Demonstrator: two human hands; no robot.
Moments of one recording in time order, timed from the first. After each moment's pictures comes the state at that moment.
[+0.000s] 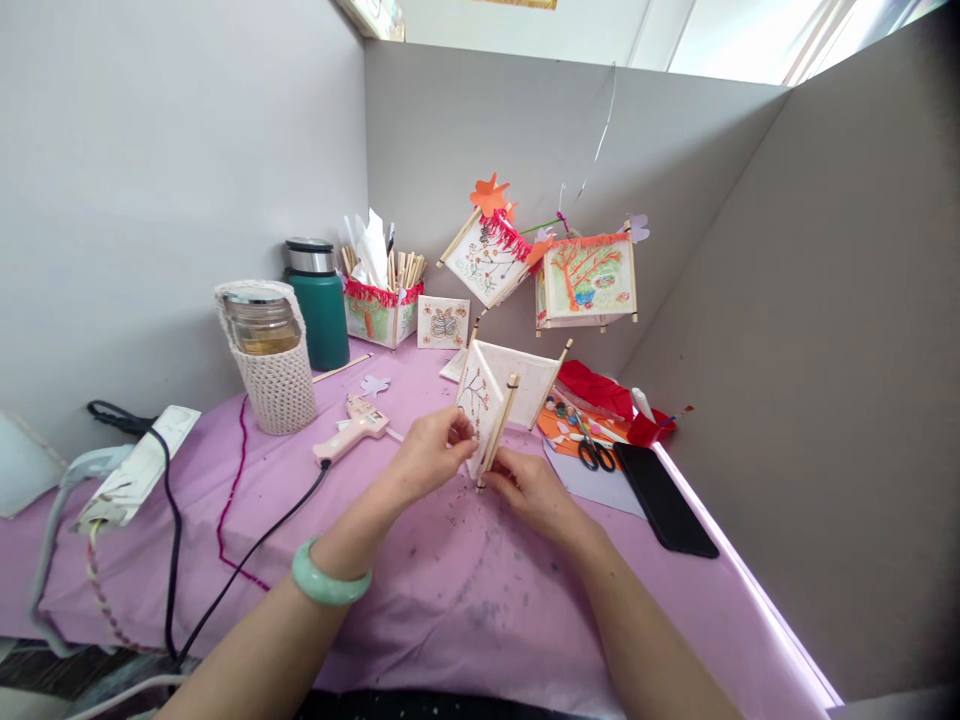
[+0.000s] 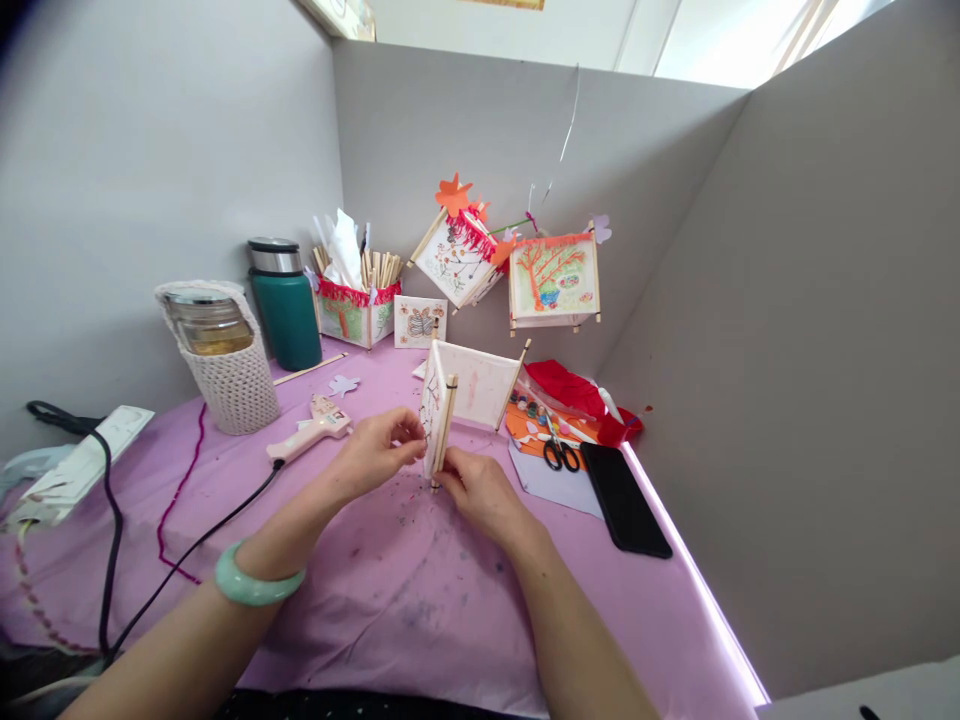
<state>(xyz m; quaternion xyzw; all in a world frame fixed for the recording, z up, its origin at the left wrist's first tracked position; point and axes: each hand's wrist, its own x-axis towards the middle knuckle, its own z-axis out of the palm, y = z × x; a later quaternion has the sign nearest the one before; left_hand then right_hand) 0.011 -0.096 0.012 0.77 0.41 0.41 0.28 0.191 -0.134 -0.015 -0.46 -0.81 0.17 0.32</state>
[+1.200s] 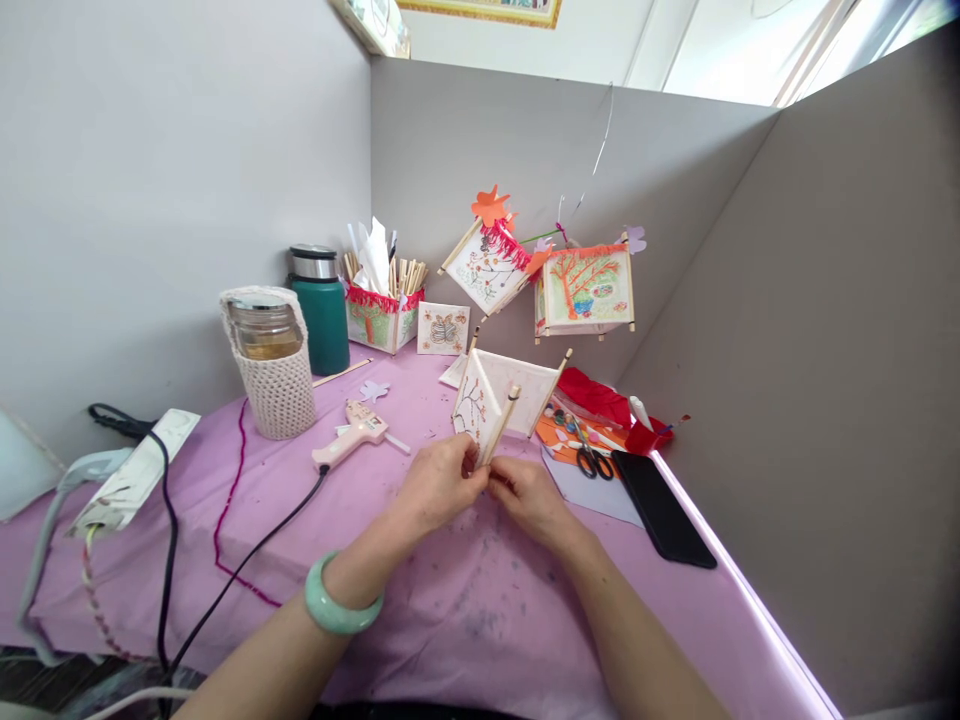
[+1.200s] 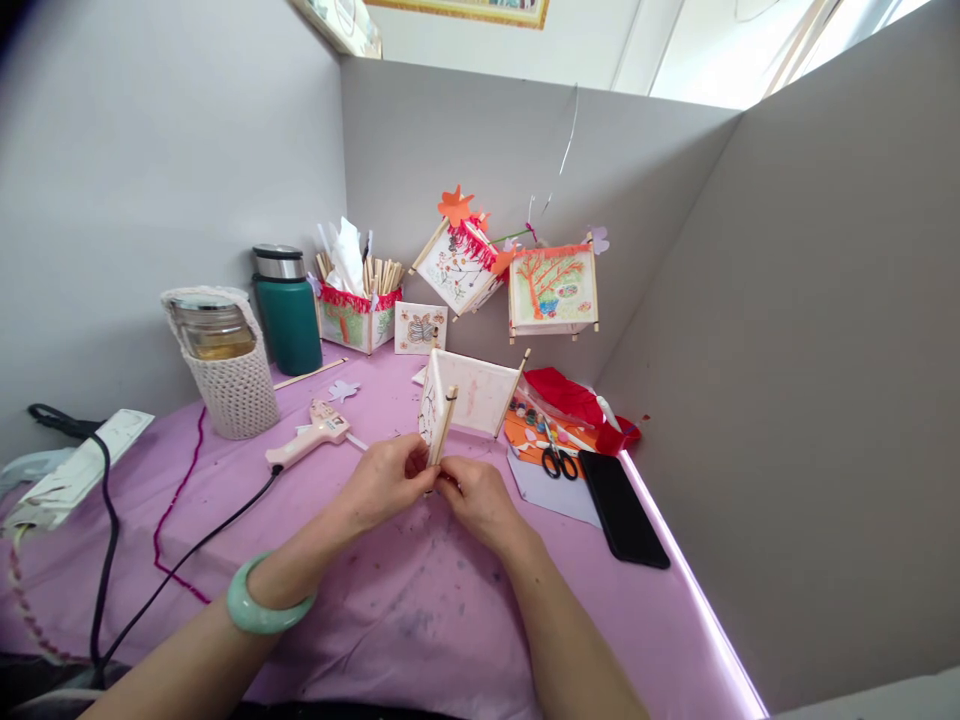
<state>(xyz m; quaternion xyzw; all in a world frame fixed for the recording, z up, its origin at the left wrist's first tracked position) 0.025 -0.119 0.002 0.80 0.45 0.35 0.17 0.190 -0.132 -0.016 -0.46 -0.81 0.14 0.33</state>
